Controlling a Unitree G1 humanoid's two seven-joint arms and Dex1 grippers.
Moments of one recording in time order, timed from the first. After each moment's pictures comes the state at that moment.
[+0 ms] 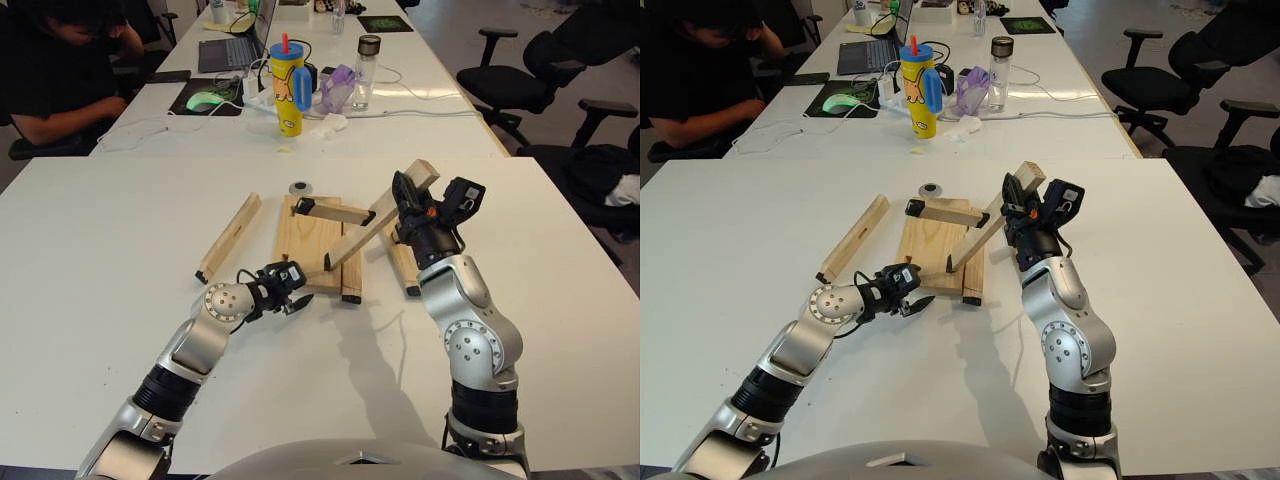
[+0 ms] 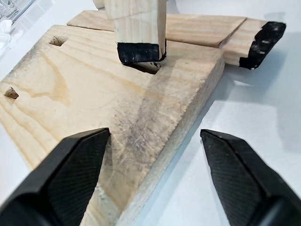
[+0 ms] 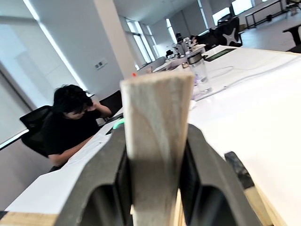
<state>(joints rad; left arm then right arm) -0.20 0.39 -0.40 -0.11 0.20 0.47 -0.68 -0.15 0.01 -0.01 -0.51 0.59 0.52 -0.24</state>
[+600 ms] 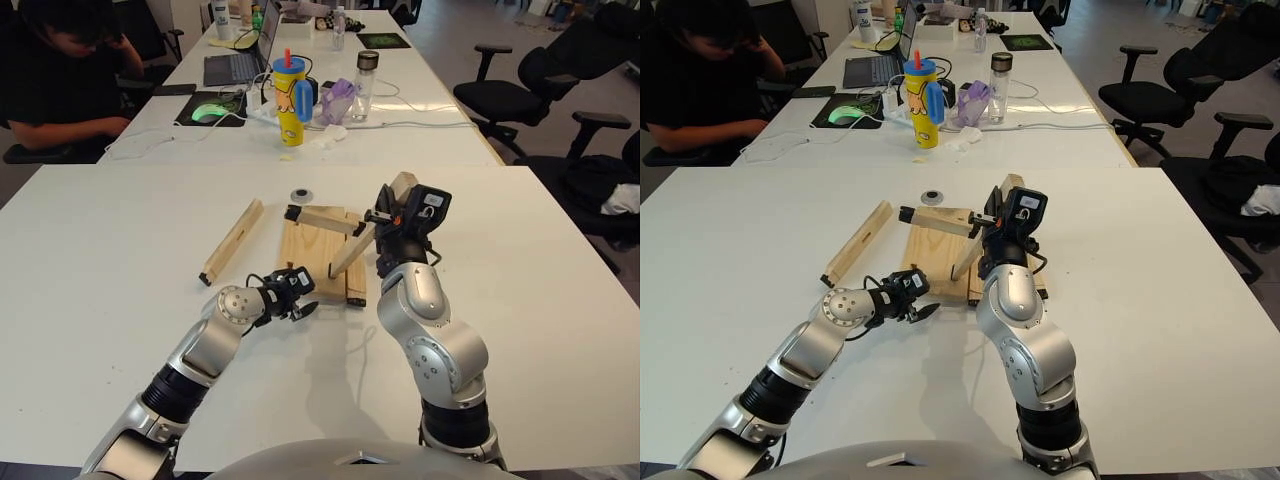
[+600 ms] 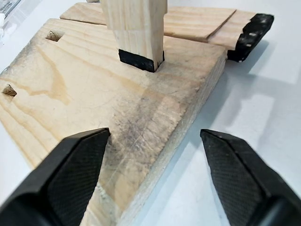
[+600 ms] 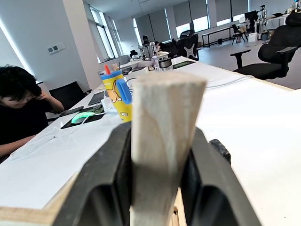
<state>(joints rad) -0.21 0.38 -0.47 -0.16 0.21 0.61 -0.67 -0.16 0.06 0.27 -0.57 0.30 0.63 -0.57</state>
